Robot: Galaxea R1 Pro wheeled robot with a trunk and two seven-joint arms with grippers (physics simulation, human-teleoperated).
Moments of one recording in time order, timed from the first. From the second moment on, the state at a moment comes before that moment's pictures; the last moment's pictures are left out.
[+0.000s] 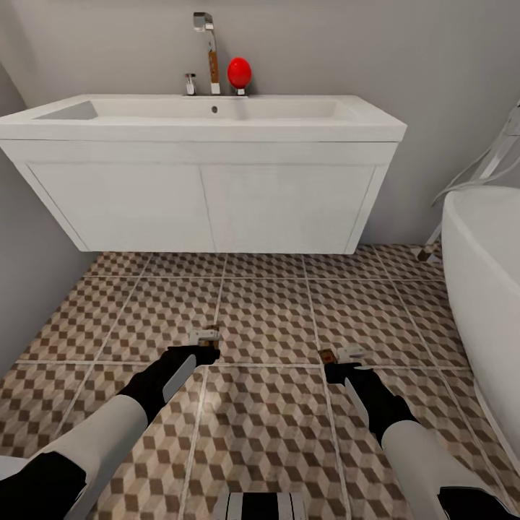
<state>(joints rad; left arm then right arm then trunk) -0.87 0.02 -0.46 -0.59 0.55 0.46 0.24 -0.76 0.01 -0.02 -0.56 0.08 0.38 -0.01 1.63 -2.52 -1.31</state>
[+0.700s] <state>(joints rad) -0.87 0.02 -0.46 -0.59 0.55 0.46 0.24 -0.76 0.01 -0.02 -0.56 0.08 0.38 -0.02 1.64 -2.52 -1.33</state>
